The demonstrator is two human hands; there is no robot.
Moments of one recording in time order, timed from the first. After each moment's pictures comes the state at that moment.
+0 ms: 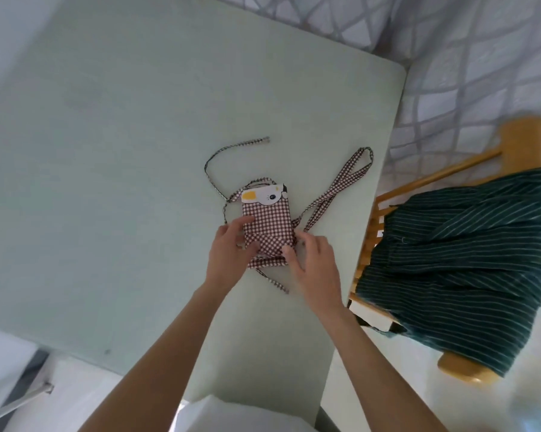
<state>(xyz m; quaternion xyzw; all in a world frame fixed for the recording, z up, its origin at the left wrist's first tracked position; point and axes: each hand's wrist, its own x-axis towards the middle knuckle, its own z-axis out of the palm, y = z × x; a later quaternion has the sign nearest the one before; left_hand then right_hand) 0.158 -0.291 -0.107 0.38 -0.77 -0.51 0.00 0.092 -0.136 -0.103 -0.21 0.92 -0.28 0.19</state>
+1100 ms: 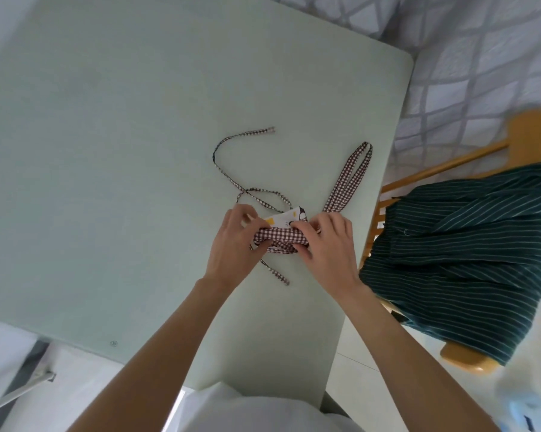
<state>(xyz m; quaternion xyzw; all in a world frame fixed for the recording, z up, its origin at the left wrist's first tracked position) 0.164 -0.298 -0.110 0.16 -0.92 -0.32 0.14 0.063 -0.134 -0.102 -0.45 0.88 -0.11 -0.05</state>
